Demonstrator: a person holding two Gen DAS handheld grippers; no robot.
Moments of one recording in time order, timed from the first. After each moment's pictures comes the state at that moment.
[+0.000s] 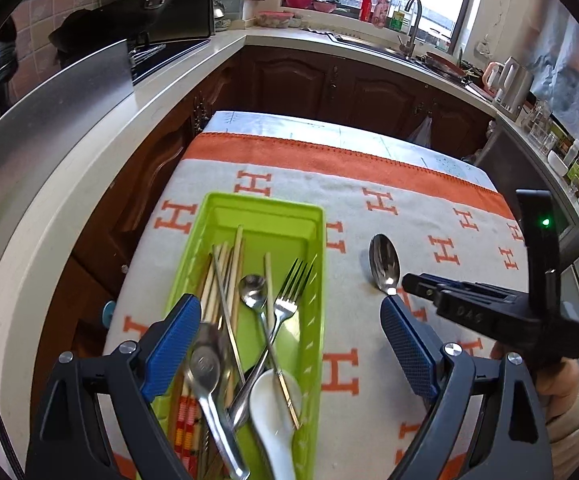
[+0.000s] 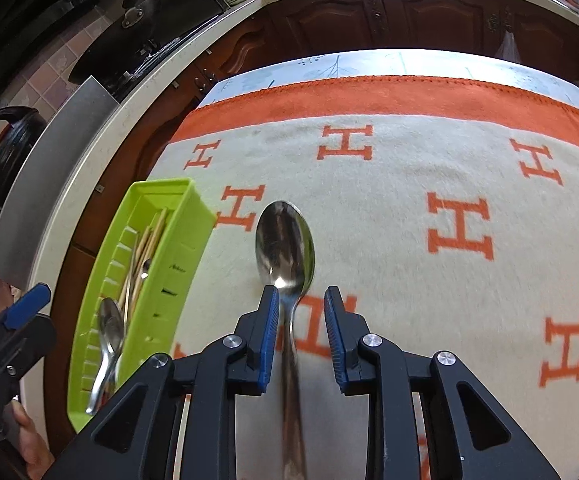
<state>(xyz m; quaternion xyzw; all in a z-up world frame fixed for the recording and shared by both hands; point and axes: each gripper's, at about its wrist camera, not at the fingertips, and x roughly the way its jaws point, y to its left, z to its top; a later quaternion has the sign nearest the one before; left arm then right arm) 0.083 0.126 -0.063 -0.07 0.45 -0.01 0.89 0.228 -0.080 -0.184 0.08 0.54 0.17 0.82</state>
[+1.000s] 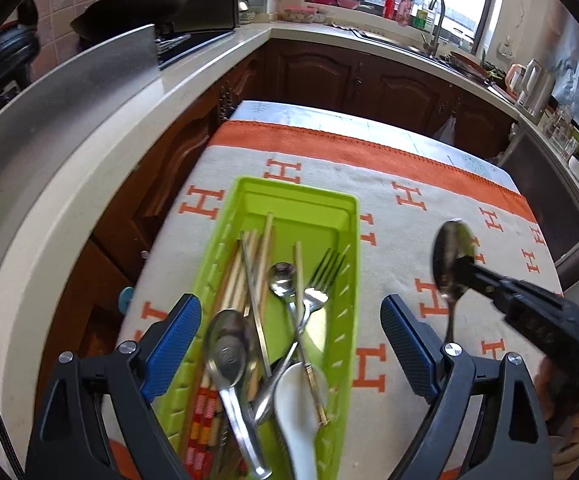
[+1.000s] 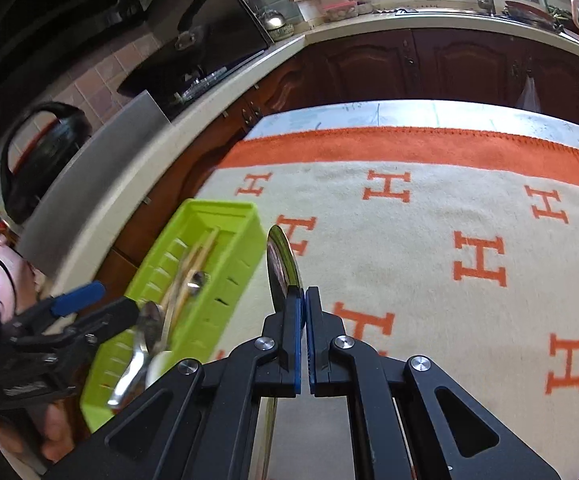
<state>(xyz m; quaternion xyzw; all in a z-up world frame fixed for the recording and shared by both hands) 0.074 0.146 -0.073 -0.07 0.45 0.04 0.89 0.190 -0.070 -0.142 0.09 0.47 0.22 0.85</state>
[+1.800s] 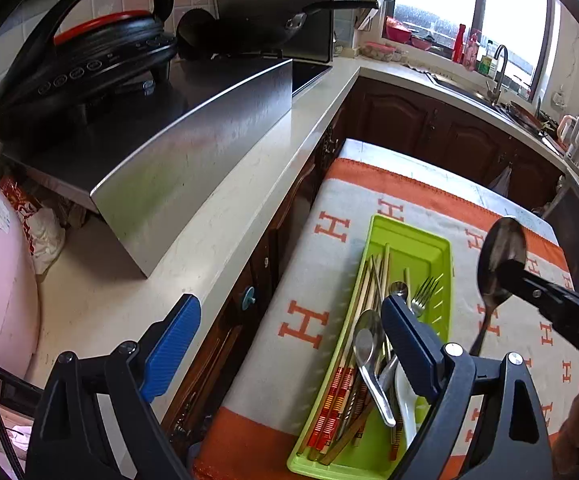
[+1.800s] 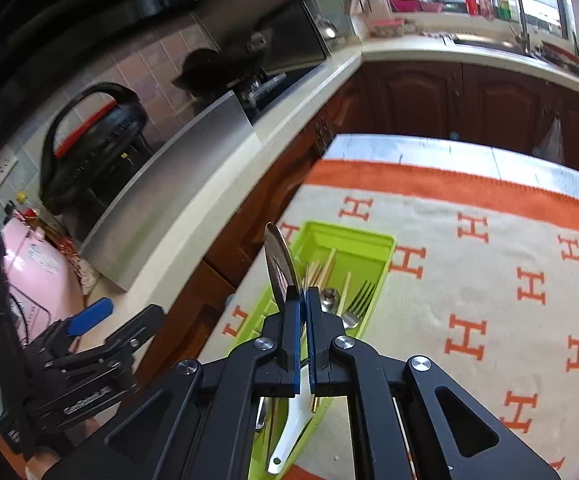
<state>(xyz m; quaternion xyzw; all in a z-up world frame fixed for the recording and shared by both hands) 0.010 0.238 -0.023 -0.09 0.42 0.15 0.89 0.146 0.057 -0.044 0.05 0.47 0.24 0.85</state>
